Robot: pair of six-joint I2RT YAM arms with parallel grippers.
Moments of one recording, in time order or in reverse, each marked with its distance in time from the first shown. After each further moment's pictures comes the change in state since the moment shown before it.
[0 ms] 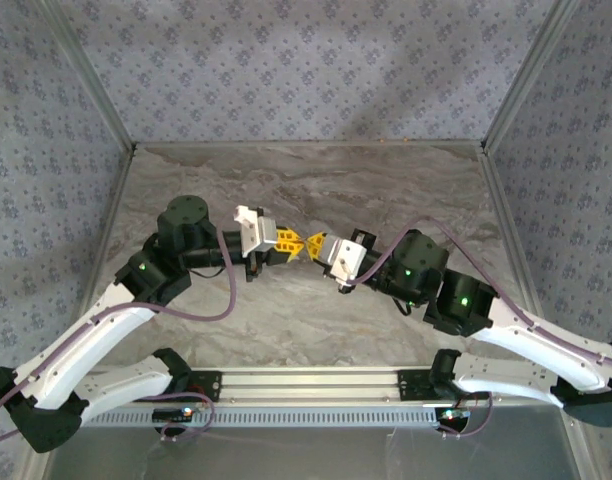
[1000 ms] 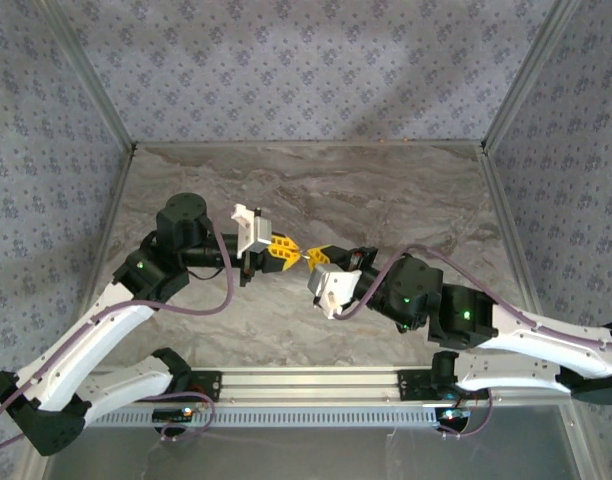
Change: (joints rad) left arm 0.055 -0.002 0.000 -0.042 0.160 -0.073; right arm 0.220 -0.017 -0.003 -0.044 0.314 -0.244
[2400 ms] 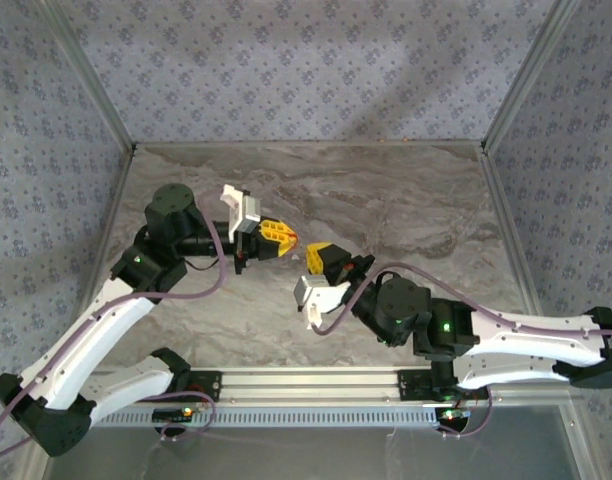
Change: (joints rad) left arm 0.068 0.021 0.013 0.115 0.069 -0.181; right arm 0.133 0.070 -0.085 0.267 0.353 -0.282
